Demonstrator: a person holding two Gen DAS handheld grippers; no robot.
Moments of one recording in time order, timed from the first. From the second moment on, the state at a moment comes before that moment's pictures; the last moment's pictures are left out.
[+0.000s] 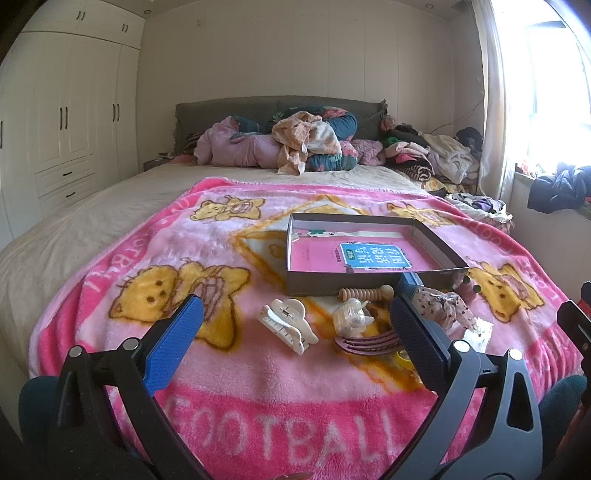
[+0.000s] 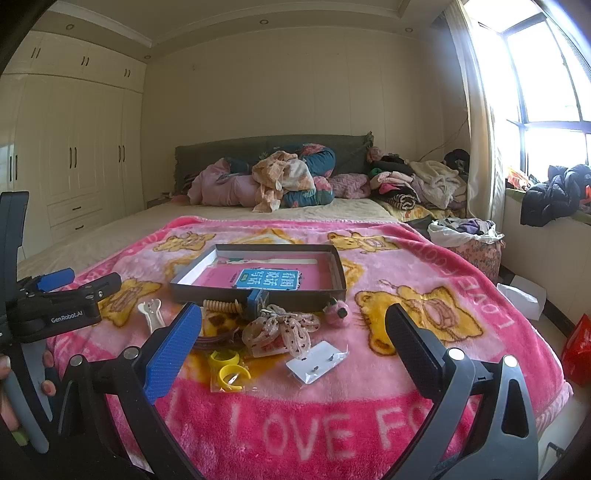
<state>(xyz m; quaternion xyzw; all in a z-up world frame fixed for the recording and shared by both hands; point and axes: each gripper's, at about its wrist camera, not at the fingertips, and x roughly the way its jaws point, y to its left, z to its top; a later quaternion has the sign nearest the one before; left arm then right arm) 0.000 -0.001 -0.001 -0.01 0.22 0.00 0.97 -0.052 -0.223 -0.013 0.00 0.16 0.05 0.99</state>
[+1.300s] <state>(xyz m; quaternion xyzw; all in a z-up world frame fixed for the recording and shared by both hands) -0.001 -0.008 0.005 -0.01 0.22 0.00 0.97 -0.057 -0.229 -0.004 0.01 0.16 0.05 0.99</state>
